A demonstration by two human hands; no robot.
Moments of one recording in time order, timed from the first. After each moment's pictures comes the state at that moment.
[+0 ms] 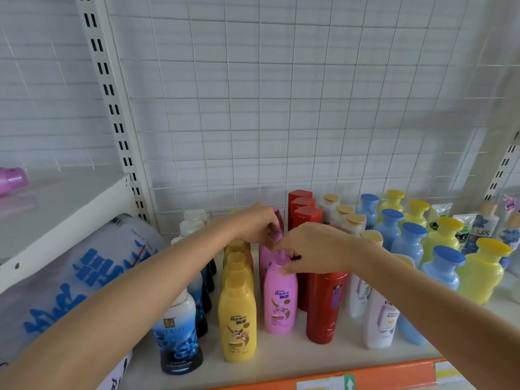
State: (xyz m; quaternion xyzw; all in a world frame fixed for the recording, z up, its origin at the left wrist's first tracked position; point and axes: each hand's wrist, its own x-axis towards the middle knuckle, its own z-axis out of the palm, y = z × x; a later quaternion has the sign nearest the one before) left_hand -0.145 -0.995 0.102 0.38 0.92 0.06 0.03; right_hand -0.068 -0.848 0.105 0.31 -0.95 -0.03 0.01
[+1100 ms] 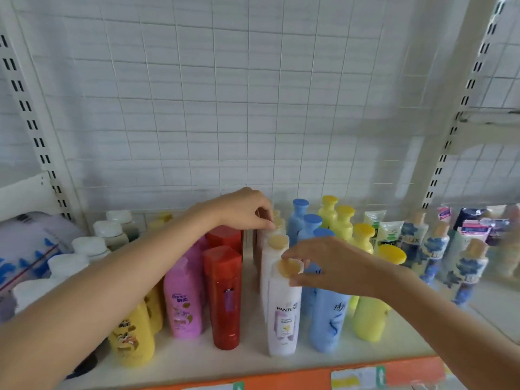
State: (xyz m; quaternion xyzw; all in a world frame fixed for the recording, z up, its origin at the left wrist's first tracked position) left_hand -0.116 -0.852 0.138 0.35 0.93 0.12 -0.02; right_hand -0.016 -0.666 0.105 0.25 -0.96 0.12 0.00
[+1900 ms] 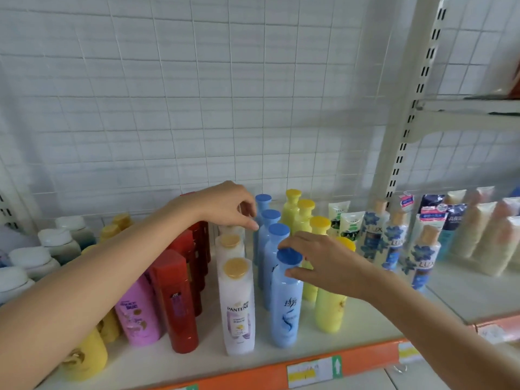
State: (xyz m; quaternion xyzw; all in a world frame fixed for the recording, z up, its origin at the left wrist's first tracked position) left_hand -0.113 -0.793 0.149 0.34 0.94 0.09 0.00; right_hand -0.021 -0.593 0.081 0.23 -0.97 0.10 0.08
